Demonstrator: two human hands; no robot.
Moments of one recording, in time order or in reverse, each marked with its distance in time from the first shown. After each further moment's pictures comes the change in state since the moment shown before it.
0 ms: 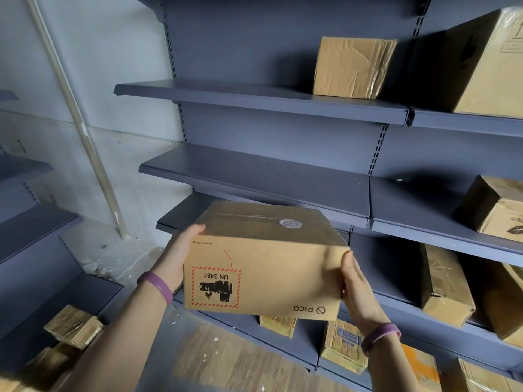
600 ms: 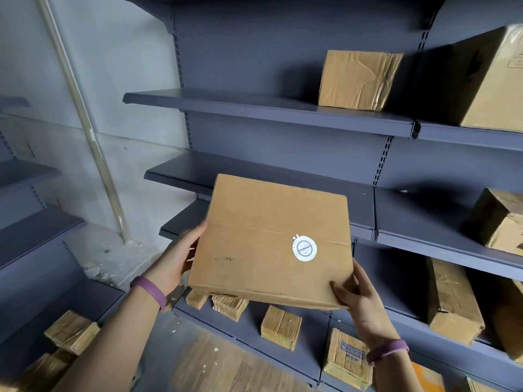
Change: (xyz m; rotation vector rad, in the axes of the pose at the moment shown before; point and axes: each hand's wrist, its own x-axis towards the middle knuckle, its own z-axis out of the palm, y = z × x) left_hand 0.002 0.010 -0.014 0.015 -0.154 0.045; right_hand 0.019 0.016 -0.021 -0.004 -0.019 -0.085
